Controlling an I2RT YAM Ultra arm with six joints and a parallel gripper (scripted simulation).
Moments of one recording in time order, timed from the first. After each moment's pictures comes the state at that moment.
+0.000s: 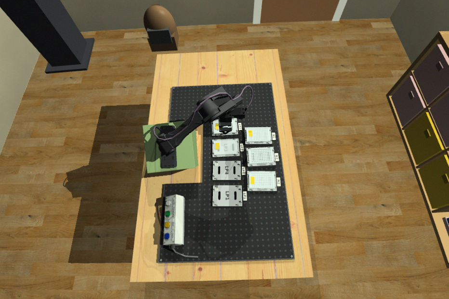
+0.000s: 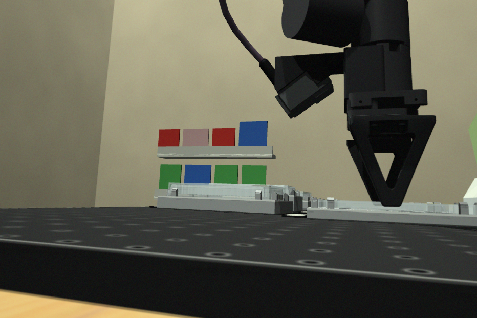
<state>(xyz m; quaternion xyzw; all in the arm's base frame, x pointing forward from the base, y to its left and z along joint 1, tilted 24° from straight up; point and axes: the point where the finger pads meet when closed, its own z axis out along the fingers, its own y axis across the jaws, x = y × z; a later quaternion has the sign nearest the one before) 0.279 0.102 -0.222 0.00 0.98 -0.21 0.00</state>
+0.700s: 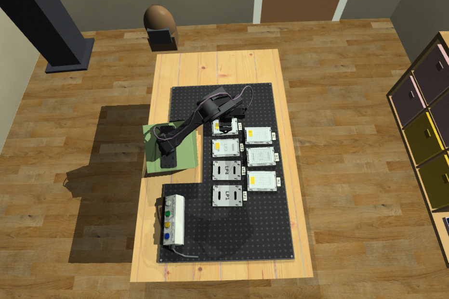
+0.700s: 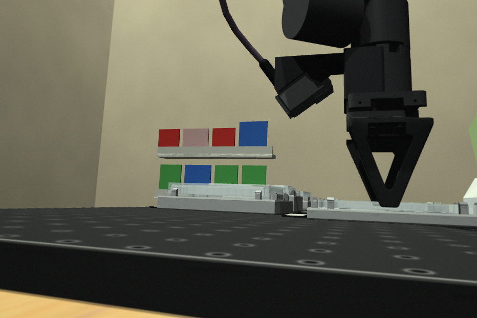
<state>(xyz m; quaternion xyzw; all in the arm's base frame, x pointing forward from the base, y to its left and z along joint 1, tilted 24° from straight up) 0.280 0.101 -0.222 0.00 0.98 -0.21 0.01</state>
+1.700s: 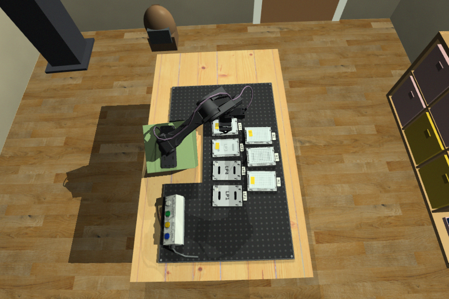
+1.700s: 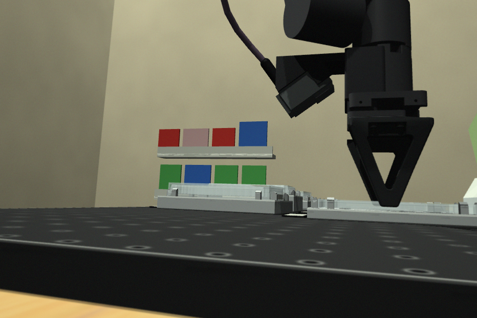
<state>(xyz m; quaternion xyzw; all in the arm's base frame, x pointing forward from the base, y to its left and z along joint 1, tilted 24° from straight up) 0.280 0.101 -0.222 0.00 0.98 -0.21 0.01</state>
